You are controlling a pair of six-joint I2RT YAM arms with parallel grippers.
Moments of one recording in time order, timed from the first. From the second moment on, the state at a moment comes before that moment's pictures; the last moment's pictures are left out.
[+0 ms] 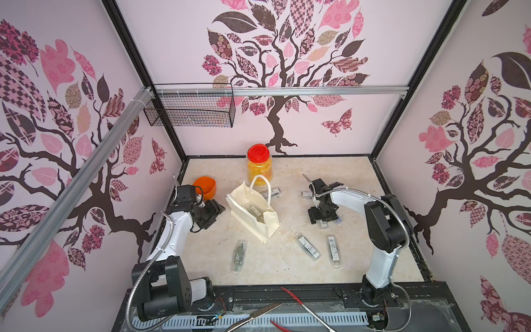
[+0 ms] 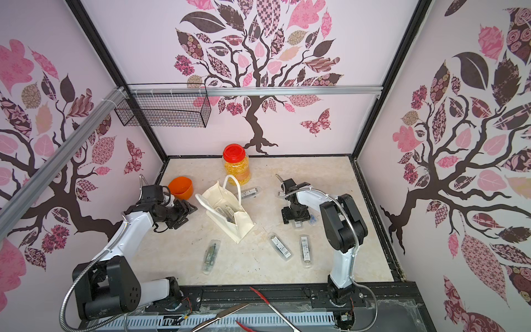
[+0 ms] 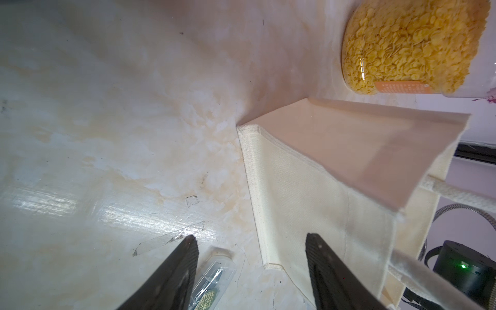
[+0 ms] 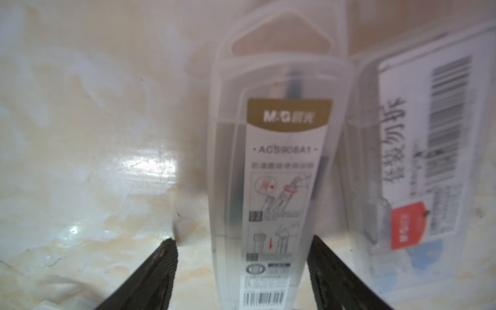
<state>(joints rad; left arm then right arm) 0.17 1.28 0.89 -0.71 0.45 -0.58 0.41 1.88 1.23 -0.85 0.03 0.26</state>
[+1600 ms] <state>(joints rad) 0.13 1.16 0.89 -0.70 0.45 -0.64 0.44 1.67 1.24 -0.84 0.04 0.30</state>
